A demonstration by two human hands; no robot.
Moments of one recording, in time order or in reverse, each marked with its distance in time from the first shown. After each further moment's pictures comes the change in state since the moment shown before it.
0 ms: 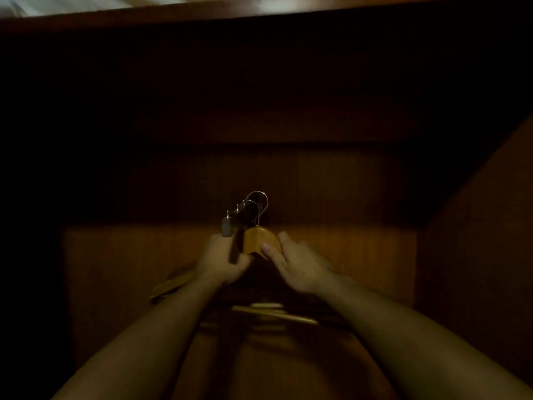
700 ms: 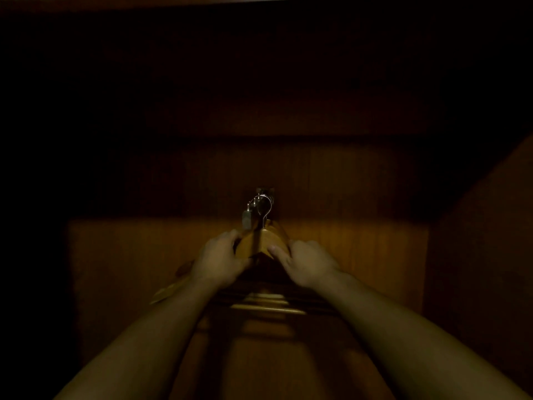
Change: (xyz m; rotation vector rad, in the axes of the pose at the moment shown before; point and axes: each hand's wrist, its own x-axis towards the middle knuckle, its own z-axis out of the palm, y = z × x) left_hand 0.003 -0.045 -0.003 0.074 0.046 0.009; right_hand 0.012 -0.008 0.023 -0.140 0.020 0.154
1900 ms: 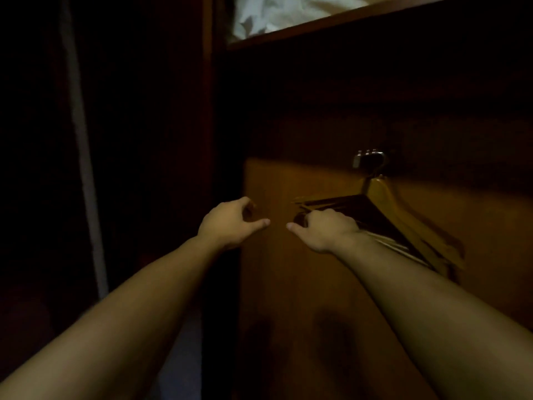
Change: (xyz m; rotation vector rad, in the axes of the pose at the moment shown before) left_hand -0.267 0.033 -0.160 0.348 0.164 -0.470; right_hand -0.160 -0.136 -0.014 -0.133 -0.237 -0.439
